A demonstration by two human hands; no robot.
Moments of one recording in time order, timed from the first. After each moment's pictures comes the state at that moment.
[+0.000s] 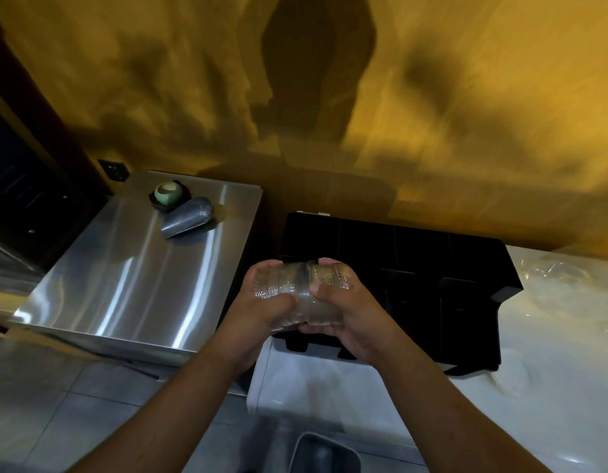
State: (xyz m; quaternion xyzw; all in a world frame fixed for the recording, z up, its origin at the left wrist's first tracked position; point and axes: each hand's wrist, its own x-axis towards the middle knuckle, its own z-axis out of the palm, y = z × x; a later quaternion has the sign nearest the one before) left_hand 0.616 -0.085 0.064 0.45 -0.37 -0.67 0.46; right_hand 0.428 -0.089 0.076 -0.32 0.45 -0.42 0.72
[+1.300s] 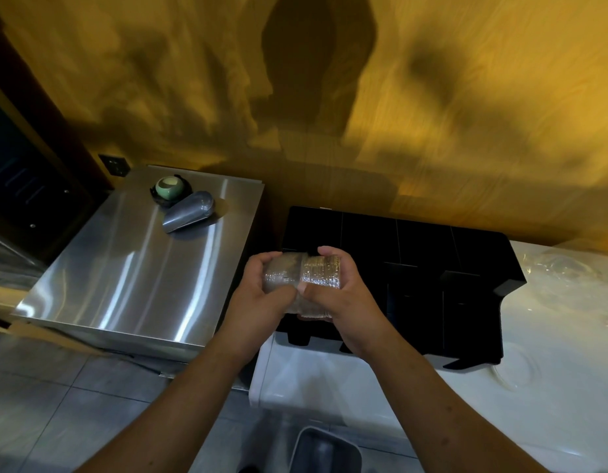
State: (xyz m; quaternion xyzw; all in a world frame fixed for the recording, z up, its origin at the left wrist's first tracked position) left_hand 0.618 -0.084 0.070 0.55 -0.45 -0.56 0.42; right_hand 0.445 -0.081 0.080 -0.41 0.49 -0.44 0.63
